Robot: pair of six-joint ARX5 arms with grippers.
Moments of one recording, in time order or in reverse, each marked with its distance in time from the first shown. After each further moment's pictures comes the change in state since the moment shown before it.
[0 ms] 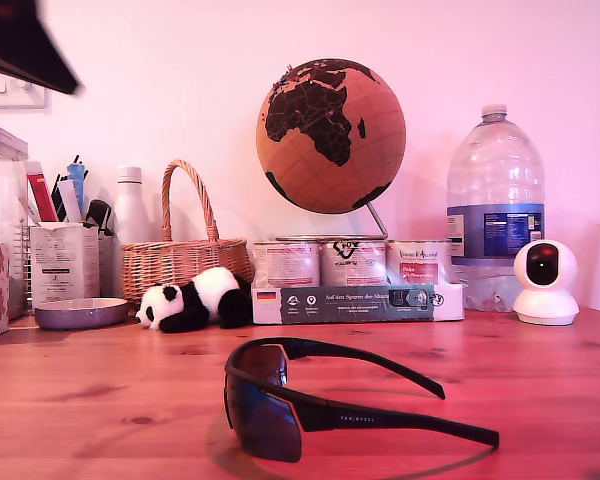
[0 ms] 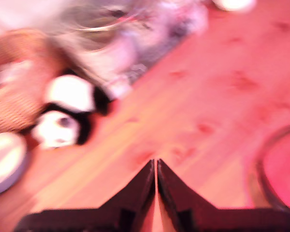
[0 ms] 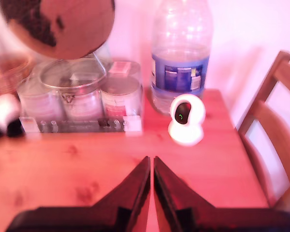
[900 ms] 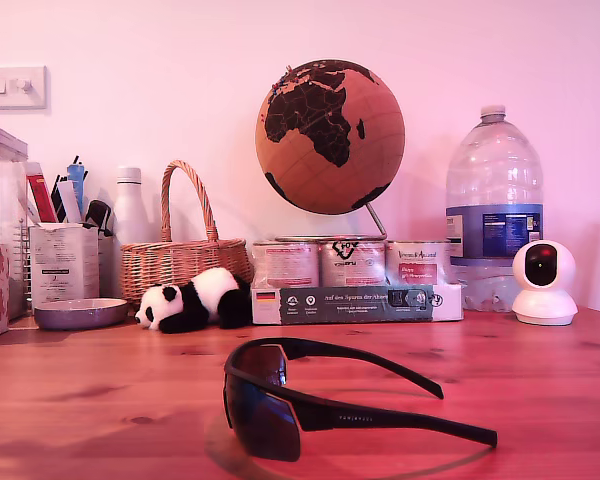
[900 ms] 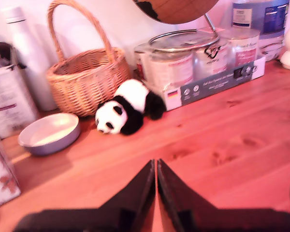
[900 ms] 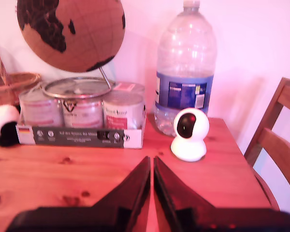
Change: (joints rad) left arm 0.037 -0.327 -0.594 0.462 -0.050 -0.100; right arm 0.006 -0.333 -0.467 0.297 -0.025 -0.128
